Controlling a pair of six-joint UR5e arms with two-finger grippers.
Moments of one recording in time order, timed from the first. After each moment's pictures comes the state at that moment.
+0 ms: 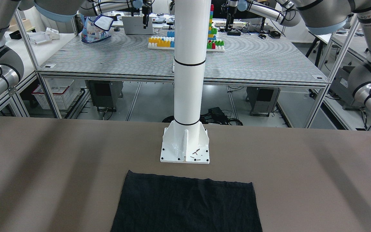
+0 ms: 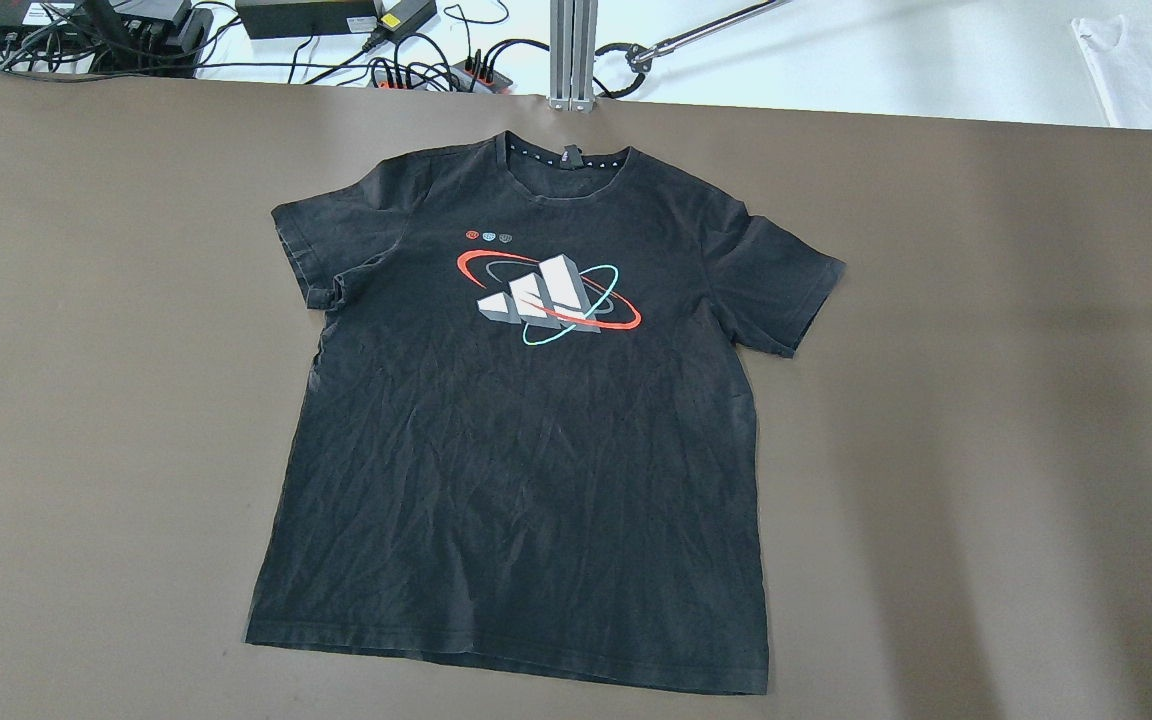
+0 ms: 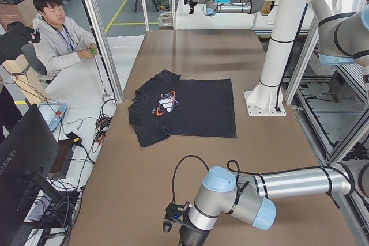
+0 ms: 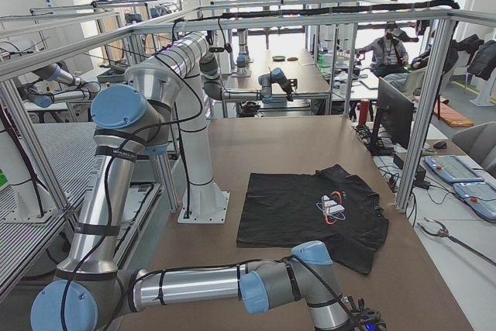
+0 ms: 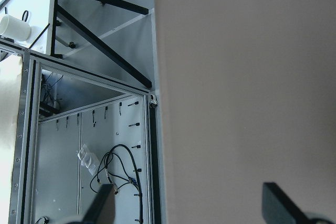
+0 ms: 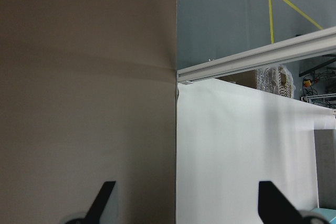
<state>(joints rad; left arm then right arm) -1.62 -1.44 -1.59 -2.12 -1.76 -0.02 1.57 -1.66 1.78 -1.37 1.64 0.06</state>
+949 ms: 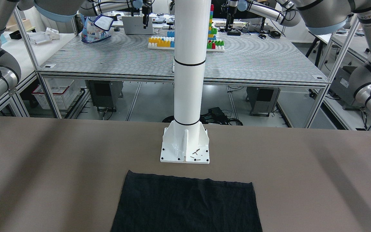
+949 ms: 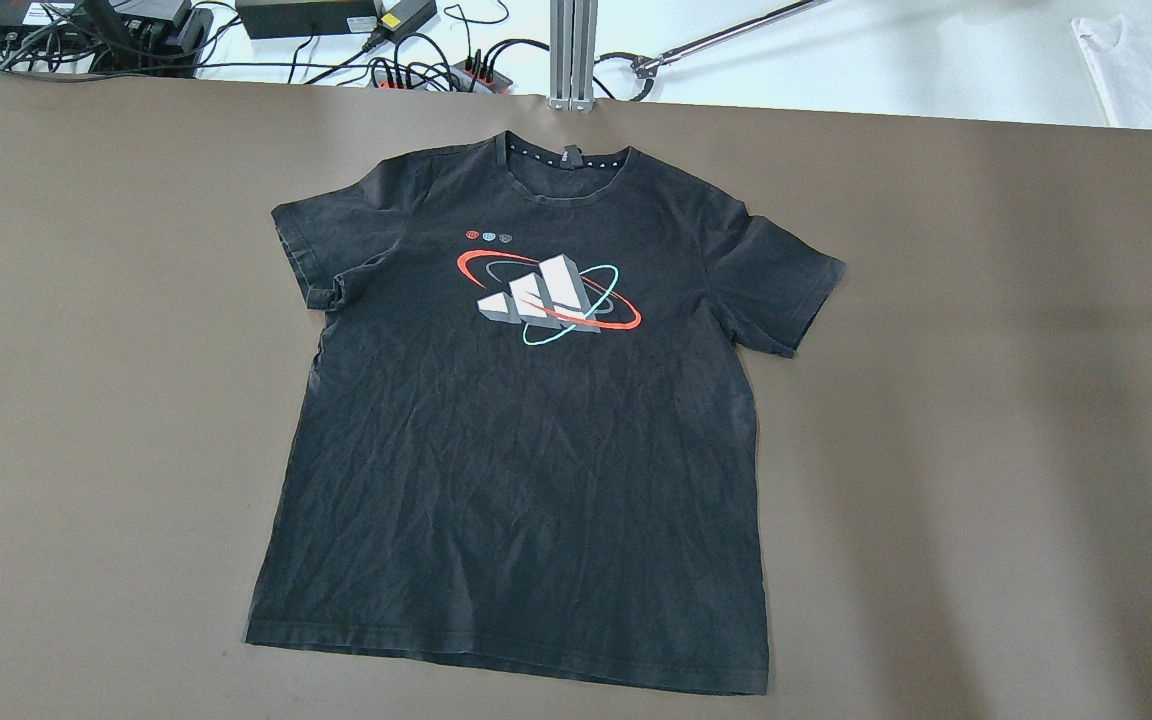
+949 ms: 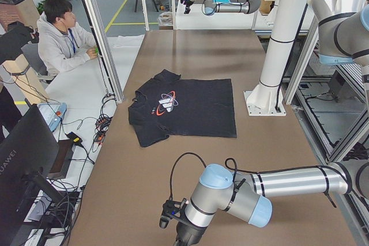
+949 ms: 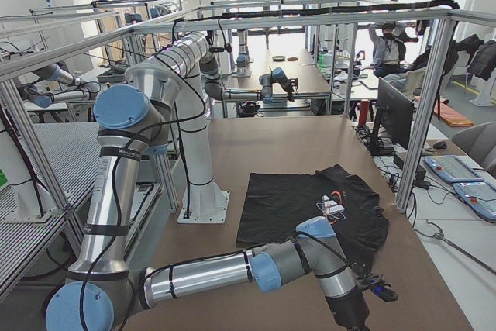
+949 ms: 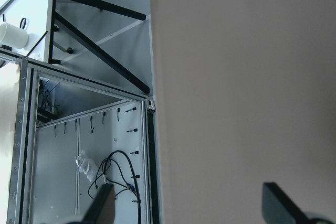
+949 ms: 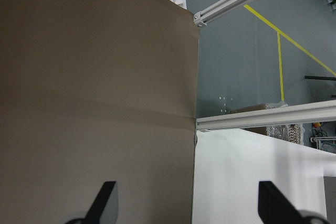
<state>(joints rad) -1.62 -1.47 -1.59 -2.11 -1.77 -0.02 1.52 -1.60 1.85 -1.37 1.65 0.06</state>
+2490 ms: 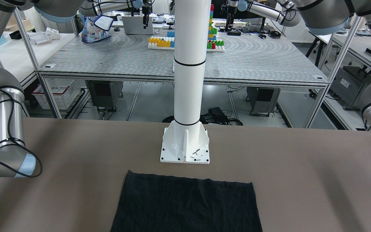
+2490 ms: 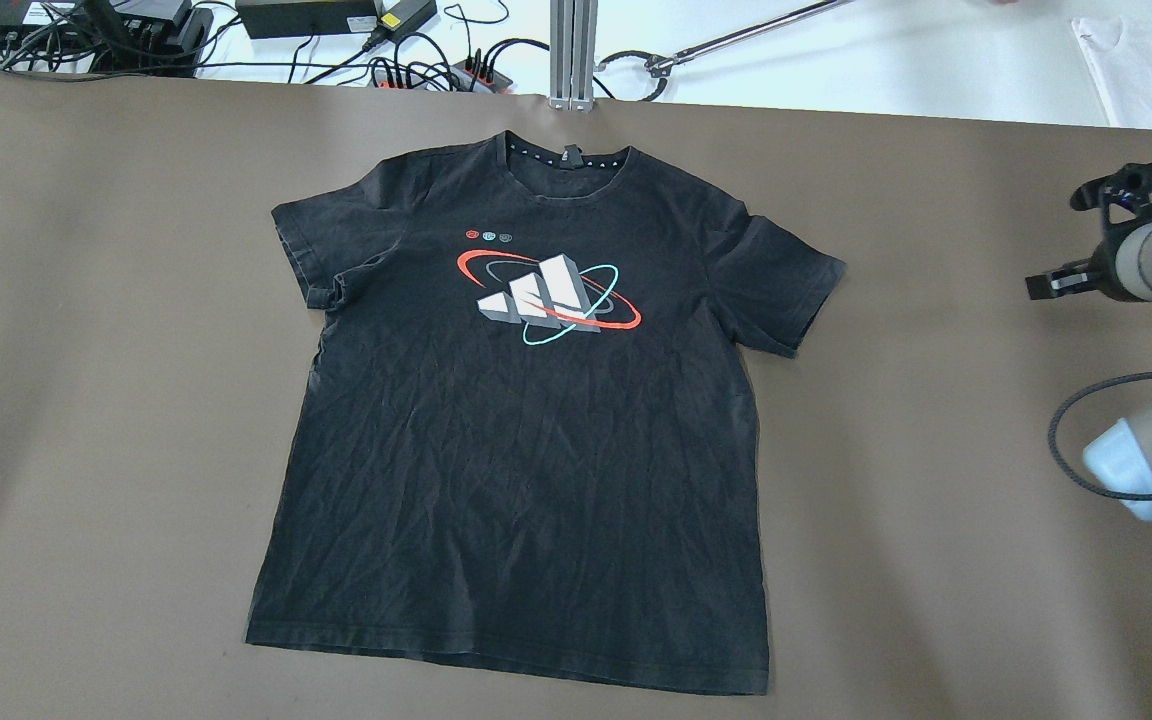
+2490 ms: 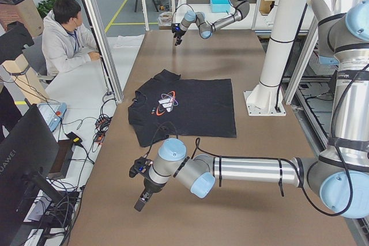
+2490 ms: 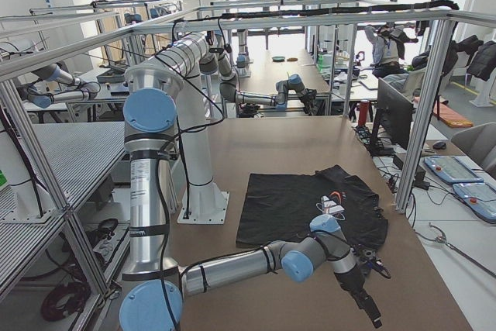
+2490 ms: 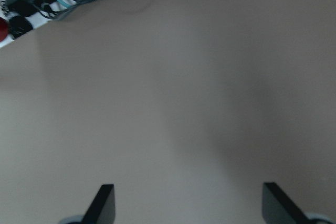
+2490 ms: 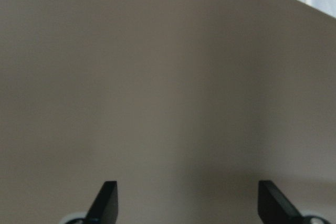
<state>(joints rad) -1.41 -1.75 -1.41 -2.19 -2.05 -0.14 1.09 -1.39 1.61 -1.10 1.69 0.52</state>
